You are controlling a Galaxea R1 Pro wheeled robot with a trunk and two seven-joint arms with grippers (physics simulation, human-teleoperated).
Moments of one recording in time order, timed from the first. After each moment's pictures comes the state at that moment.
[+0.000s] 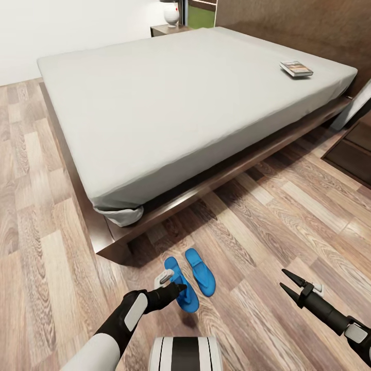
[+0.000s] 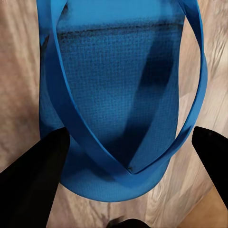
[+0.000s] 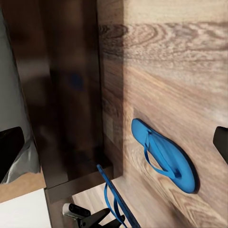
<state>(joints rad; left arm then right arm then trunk) -0.60 -0.17 0.02 -0.55 0.52 0.52 -0.25 -0.73 -0.44 0.25 0.05 -1.13 0.43 1.34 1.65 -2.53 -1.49</state>
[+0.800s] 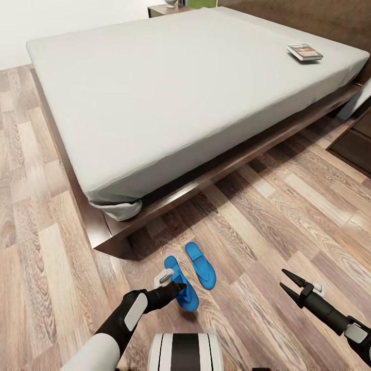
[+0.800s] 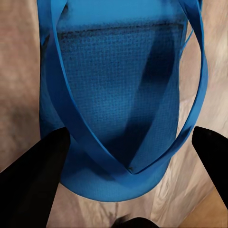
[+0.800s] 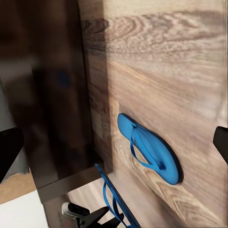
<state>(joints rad) -0.60 -0.17 0.02 -0.55 0.52 0.51 -0.25 -0.73 -0.44 0.25 0.05 -1.12 0.43 1.34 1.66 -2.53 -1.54</state>
